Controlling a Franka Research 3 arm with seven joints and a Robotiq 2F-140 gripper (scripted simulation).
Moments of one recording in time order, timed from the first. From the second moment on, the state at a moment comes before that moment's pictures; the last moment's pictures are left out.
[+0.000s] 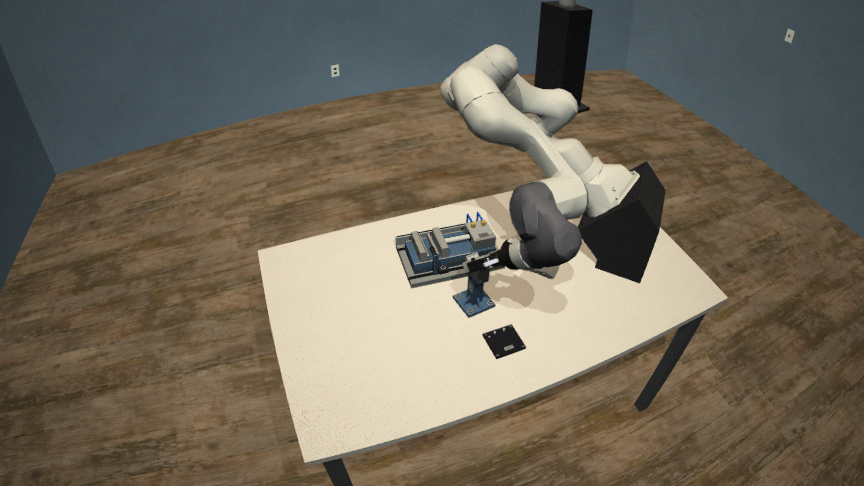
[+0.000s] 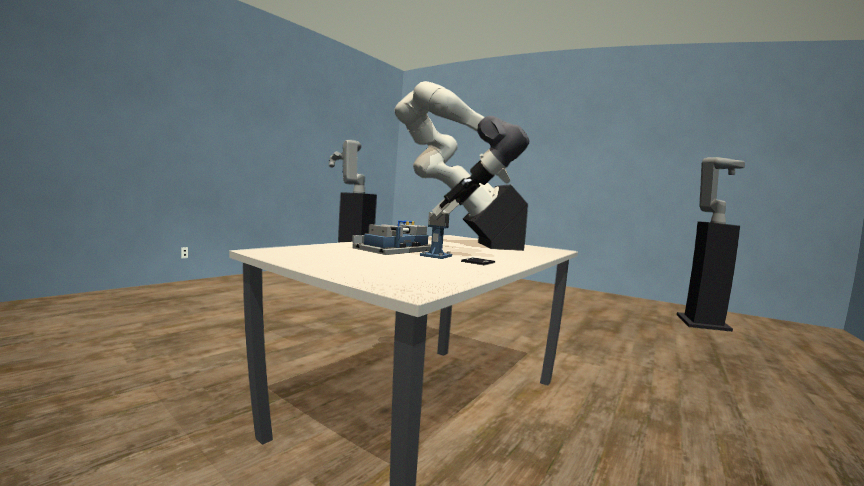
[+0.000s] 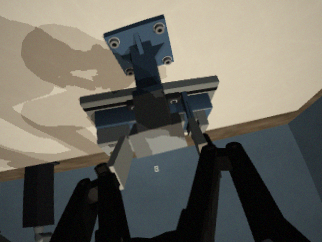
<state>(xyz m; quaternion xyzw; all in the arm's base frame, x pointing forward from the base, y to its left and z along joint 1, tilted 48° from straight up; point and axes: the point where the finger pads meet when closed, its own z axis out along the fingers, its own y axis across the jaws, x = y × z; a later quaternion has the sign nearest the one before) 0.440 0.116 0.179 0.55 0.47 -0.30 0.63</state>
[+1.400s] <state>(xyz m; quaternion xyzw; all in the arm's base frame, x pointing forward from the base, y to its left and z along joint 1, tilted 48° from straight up) 0.439 0.113 0.178 0.55 0.47 -0.29 0.62</state>
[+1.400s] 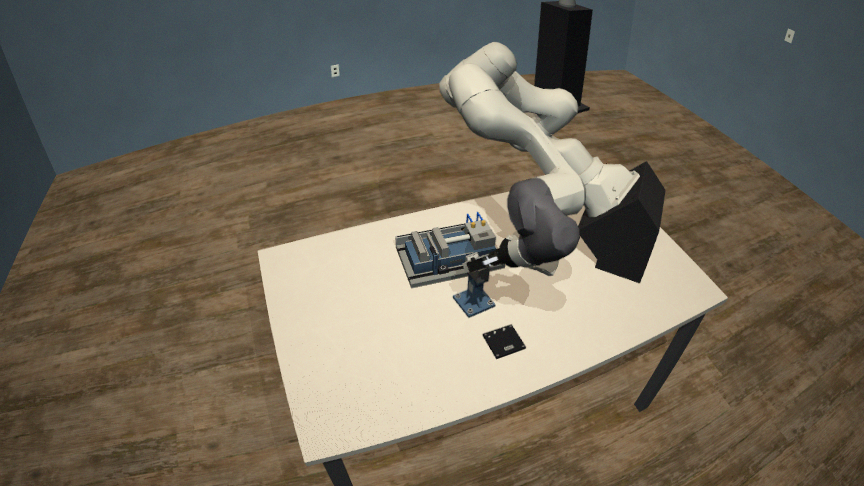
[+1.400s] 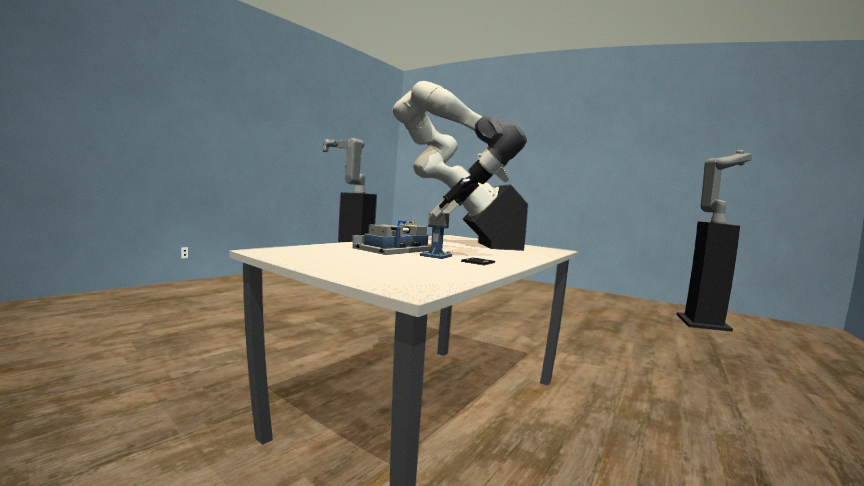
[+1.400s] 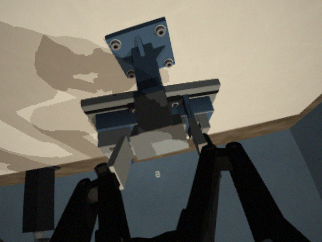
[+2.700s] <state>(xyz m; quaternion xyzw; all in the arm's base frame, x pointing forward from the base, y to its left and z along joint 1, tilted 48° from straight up) 0.437 0.109 0.185 0.58 0.53 -0.23 0.57</state>
